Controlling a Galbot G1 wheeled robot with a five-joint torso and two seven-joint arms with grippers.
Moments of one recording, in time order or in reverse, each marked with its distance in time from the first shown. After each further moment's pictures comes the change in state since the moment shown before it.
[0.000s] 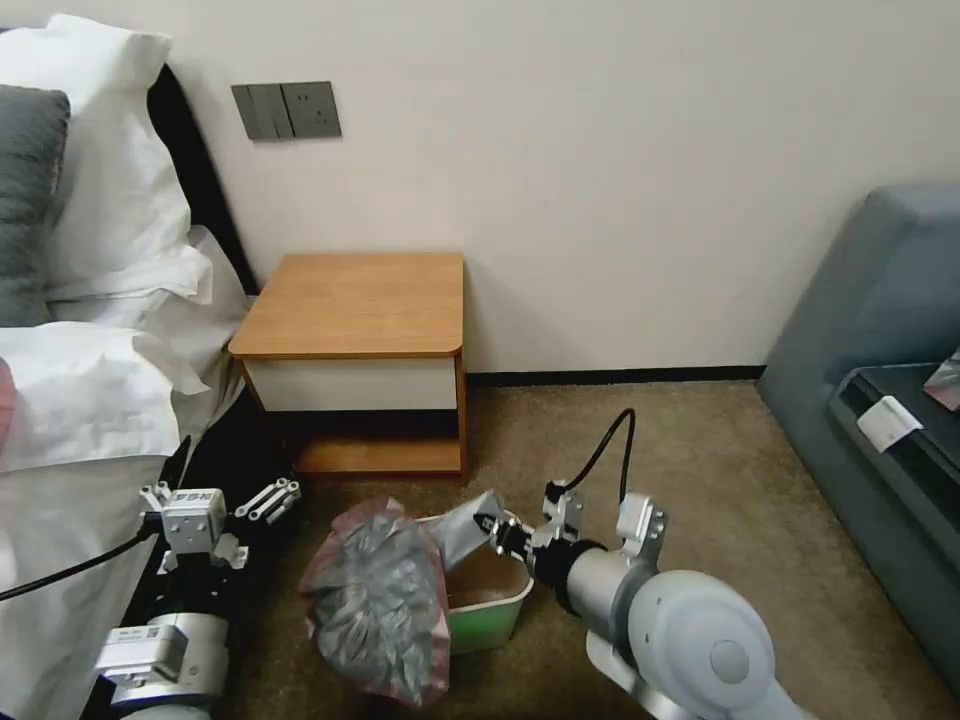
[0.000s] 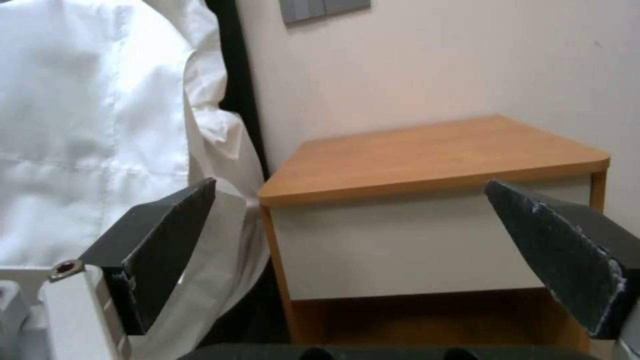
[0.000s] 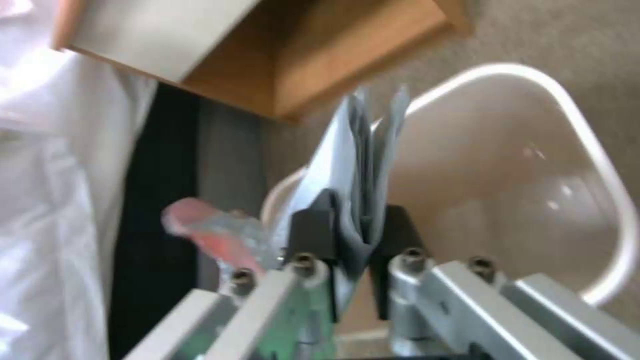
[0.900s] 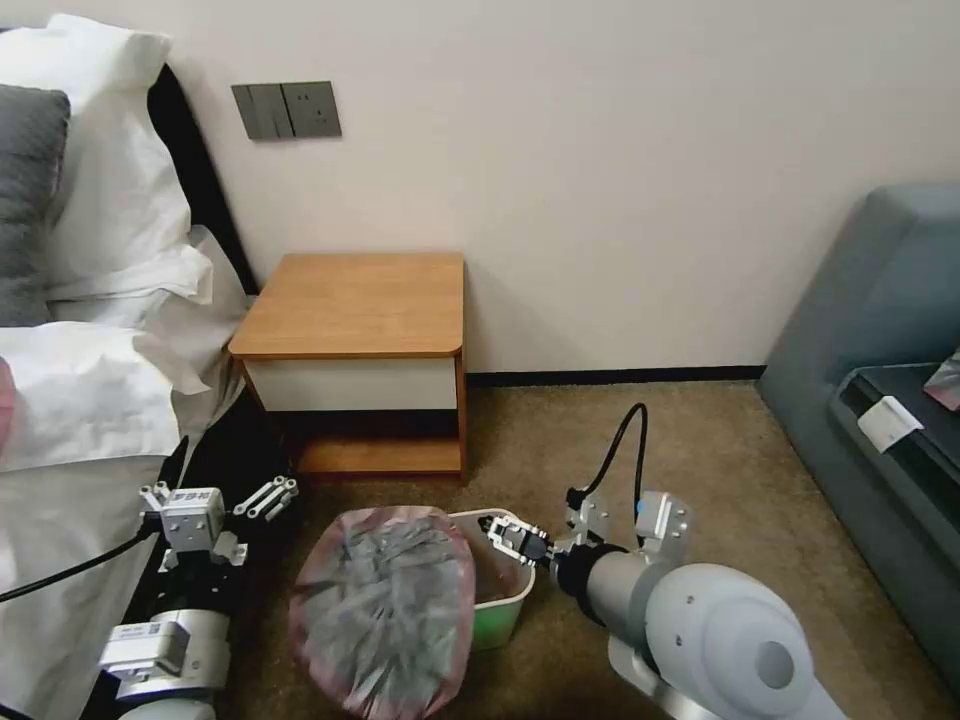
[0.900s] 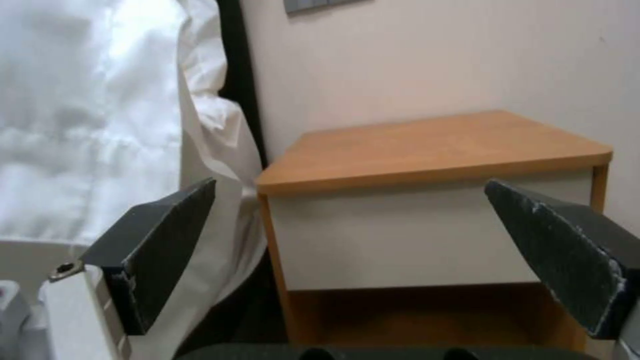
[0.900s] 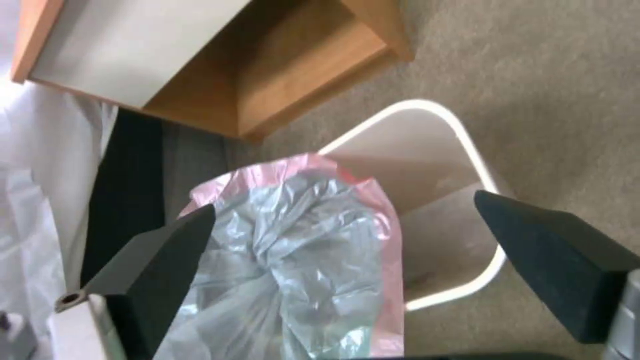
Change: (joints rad) left arm 0.002 -0.001 0.017 0.022 -0.007 -0.008 -0.012; right arm 0.015 -0.041 0.063 0.090 0.089 0.016 0.175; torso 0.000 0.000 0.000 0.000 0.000
